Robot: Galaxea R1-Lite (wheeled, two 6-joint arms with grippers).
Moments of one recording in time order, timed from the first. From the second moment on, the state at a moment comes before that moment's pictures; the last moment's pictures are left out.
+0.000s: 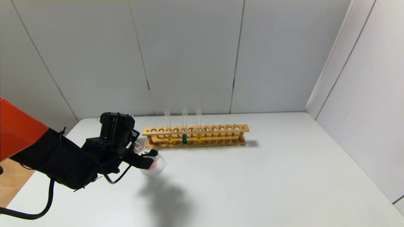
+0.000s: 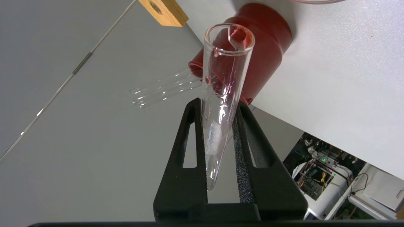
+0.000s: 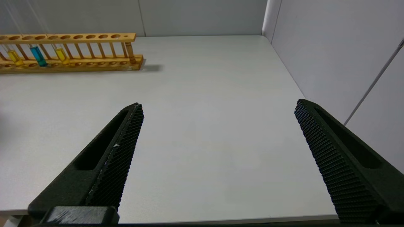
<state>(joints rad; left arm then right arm) -0.33 1.92 -0.73 -0.67 0.48 1.94 0.00 0.00 0.00 -0.01 0.00 0.01</state>
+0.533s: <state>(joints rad) -0.34 1.90 -0.74 -0.67 0.53 2.07 0.00 0.00 0.00 -0.01 0.00 0.01</state>
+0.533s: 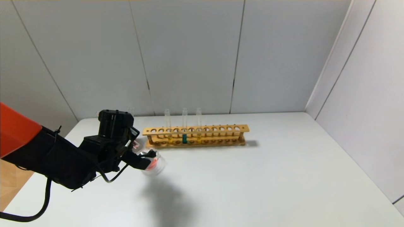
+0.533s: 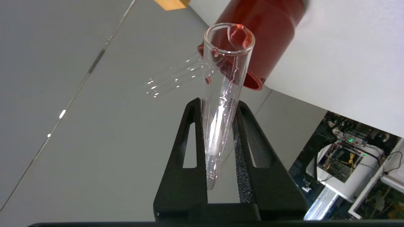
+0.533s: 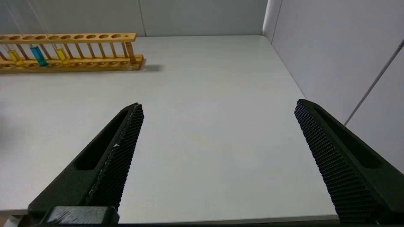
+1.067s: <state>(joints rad) -0.35 1.89 -0.77 -0.67 0.56 2.16 0.00 0.00 0.00 -0.01 0.00 0.01</state>
